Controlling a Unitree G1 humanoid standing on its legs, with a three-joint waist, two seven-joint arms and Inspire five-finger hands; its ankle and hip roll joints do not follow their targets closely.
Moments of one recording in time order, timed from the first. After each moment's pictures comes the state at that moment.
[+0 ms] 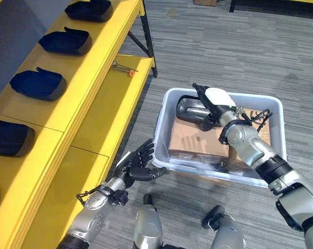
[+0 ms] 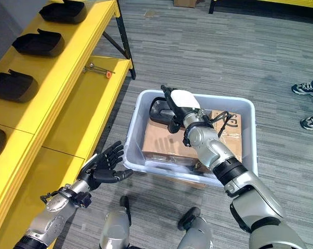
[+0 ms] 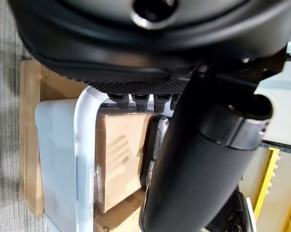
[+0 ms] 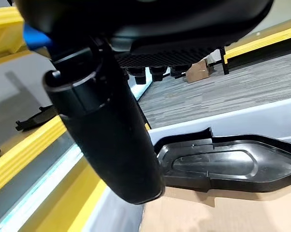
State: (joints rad) left arm 0.01 0.53 -0.27 0.11 -0.65 -0.04 -0.20; right arm -0.85 -0.60 0.62 0.44 -0.39 0.20 -0.04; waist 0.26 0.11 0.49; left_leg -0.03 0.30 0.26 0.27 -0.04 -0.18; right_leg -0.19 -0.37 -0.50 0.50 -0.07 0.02
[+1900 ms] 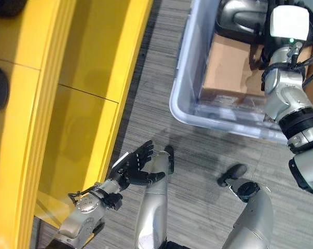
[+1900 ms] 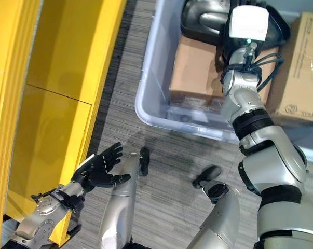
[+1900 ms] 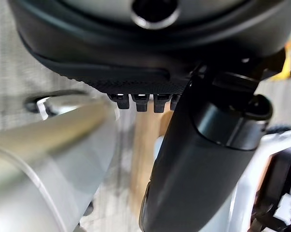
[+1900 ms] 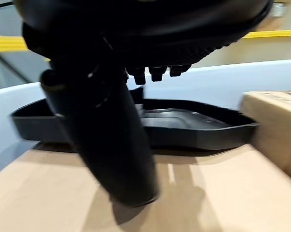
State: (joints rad) left arm 0.05 0.65 -0.30 -0.02 -0.66 -0.03 -0.19; right arm -1.31 -0.70 0.65 0.82 -0.57 0.40 -0.30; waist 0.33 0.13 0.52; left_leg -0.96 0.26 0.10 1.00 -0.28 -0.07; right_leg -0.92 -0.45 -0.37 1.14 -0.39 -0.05
